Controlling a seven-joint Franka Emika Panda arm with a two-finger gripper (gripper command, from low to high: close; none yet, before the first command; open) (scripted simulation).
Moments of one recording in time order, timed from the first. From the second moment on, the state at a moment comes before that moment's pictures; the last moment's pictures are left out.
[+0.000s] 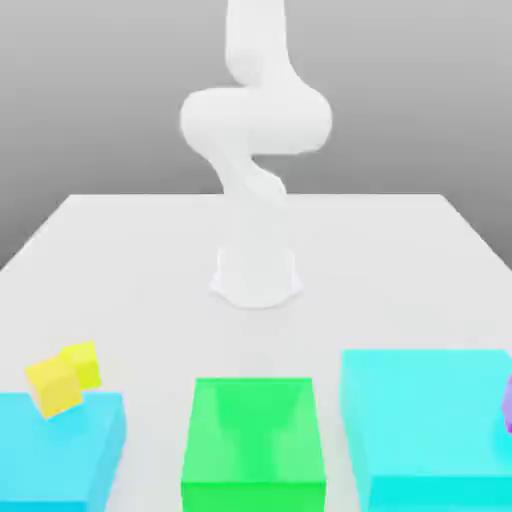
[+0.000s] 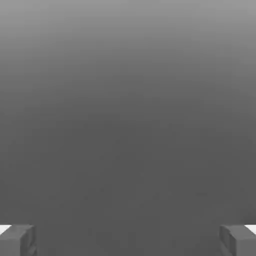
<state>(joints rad) -0.05 -0.75 0.00 -2.33 0.02 2.33 0.90</state>
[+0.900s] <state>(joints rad) -0.56 -0.24 0.04 -2.63 0.11 2.66 2.03</state>
